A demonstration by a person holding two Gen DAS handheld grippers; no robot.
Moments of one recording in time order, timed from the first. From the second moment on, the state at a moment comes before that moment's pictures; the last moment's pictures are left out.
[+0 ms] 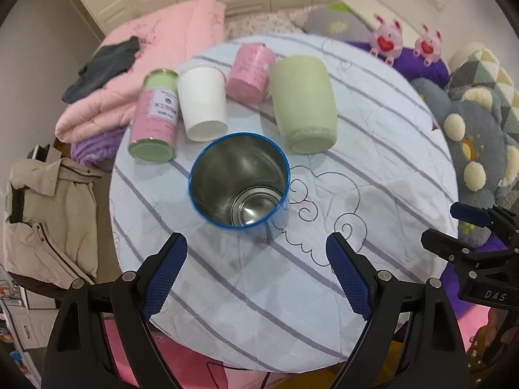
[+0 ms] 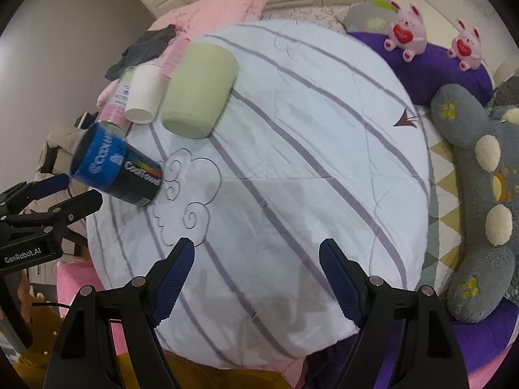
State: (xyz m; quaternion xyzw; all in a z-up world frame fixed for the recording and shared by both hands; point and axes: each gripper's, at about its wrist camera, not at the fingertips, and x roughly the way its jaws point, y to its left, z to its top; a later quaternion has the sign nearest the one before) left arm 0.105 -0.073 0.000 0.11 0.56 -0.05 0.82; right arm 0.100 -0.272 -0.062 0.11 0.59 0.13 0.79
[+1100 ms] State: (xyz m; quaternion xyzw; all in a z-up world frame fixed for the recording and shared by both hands) left arm -0.009 -0.024 0.016 0.01 0.27 -0.01 0.96; right arm -0.005 -0.224 -0.012 0.09 0.36 0.07 0.93
